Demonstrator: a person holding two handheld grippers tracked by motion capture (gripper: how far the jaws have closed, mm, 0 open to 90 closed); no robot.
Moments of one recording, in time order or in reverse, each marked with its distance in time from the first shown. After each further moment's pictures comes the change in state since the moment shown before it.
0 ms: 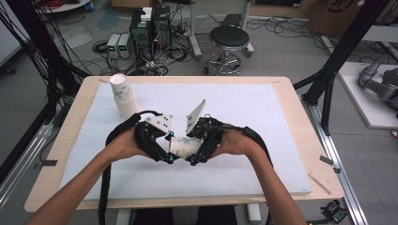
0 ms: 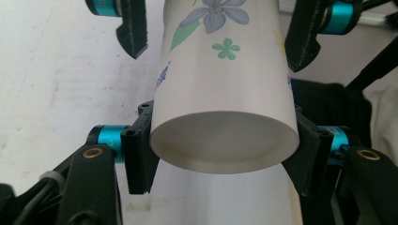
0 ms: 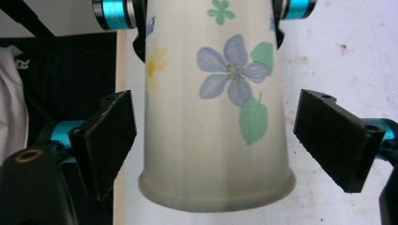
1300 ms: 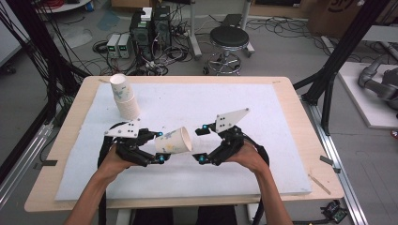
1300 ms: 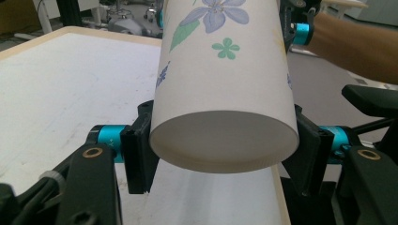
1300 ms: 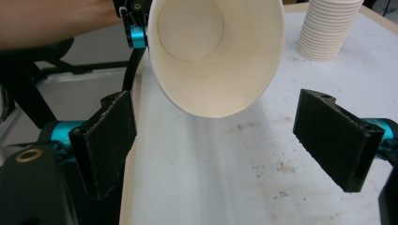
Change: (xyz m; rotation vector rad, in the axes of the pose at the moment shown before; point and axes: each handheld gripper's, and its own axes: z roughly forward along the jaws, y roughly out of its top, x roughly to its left) left arm -0.012 -0.071 -0.007 -0.538 0.064 -0.083; right arm 0.010 -0.065 -0.008 -0.517 -0.022 0.092
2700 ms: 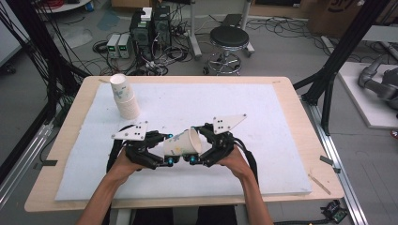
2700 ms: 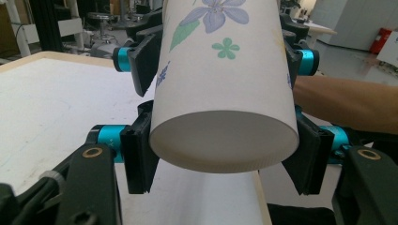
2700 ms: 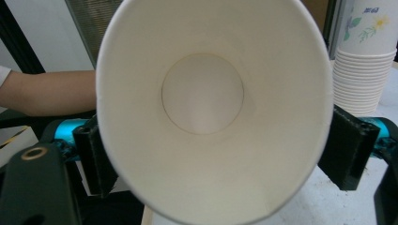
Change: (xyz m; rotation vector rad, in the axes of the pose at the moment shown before) left arm -0.005 -0.001 0.024 -0.094 -0.076 0.002; right arm -0.002 -0.013 0.029 -0.270 0.119 0.043
